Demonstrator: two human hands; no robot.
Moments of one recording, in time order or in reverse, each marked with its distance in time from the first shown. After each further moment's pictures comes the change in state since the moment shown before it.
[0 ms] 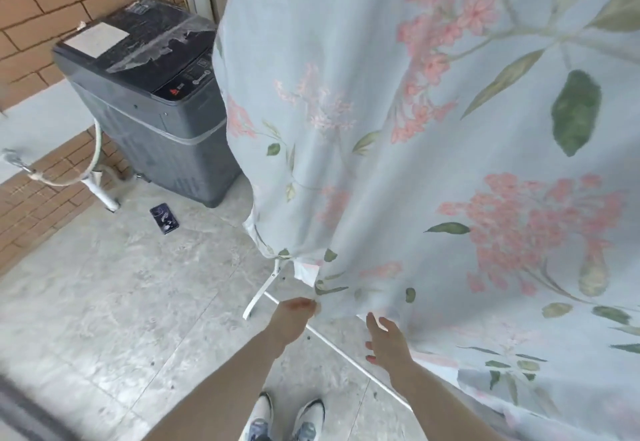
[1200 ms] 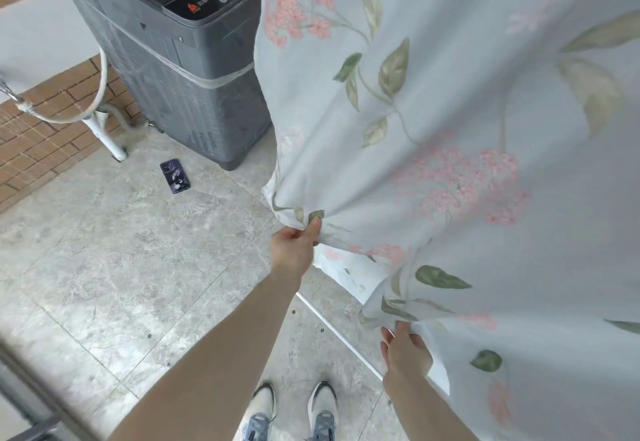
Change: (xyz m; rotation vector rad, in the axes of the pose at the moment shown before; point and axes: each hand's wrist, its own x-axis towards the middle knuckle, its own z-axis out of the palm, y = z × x) left_hand 0.179 0.035 -0.056 -0.570 0.275 0.301; right_hand 0.121 0.016 0.107 0.574 0.393 0.059
